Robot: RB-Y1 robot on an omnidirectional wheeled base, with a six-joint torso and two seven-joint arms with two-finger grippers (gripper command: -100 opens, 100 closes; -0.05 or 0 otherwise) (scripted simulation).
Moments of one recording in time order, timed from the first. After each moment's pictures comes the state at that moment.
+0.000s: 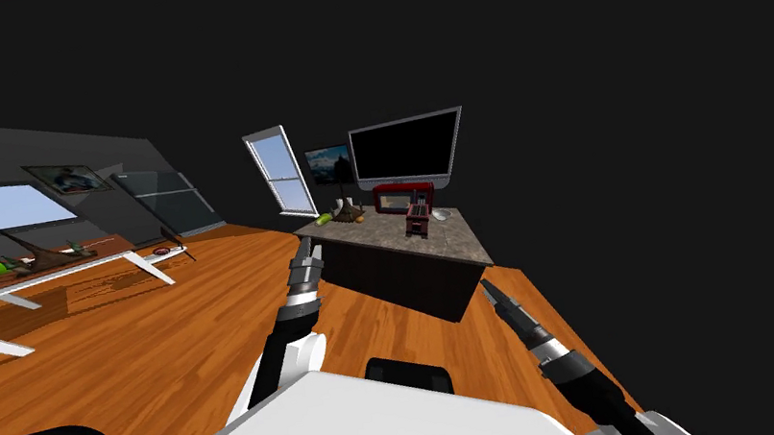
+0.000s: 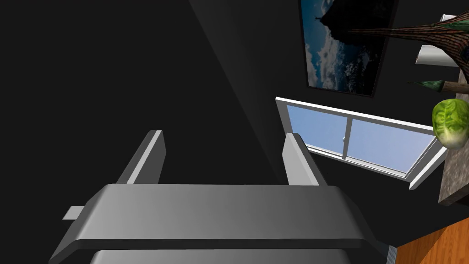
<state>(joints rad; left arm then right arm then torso) 0.55 -0.04 0.03 -2.32 0.02 -0.39 -0.15 0.60 -0.66 0.07 -1.94 0.04 -0.44 -0.09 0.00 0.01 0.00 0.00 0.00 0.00</state>
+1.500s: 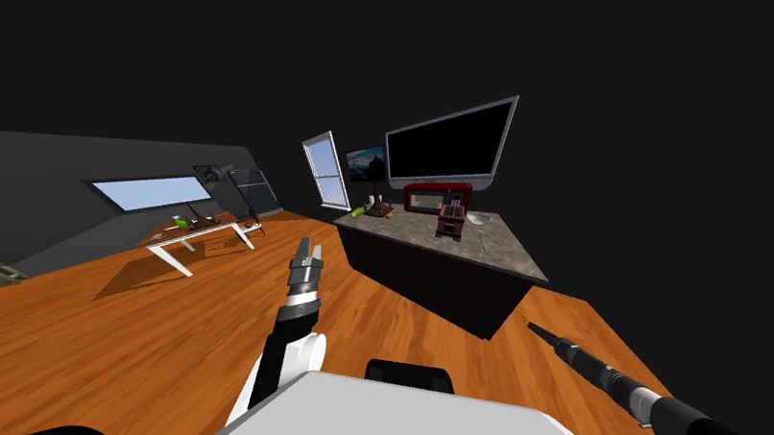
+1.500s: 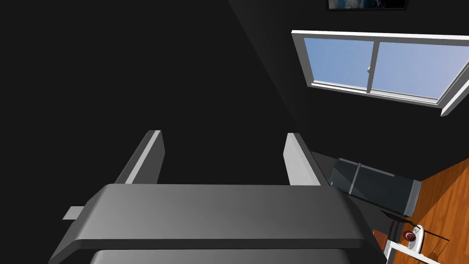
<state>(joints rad) 0.55 -0.04 0.03 -2.32 0.02 -0.39 -0.15 0.71 -1.10 0.10 -1.66 0.01 -0.28 -0.17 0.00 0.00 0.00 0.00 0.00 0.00</state>
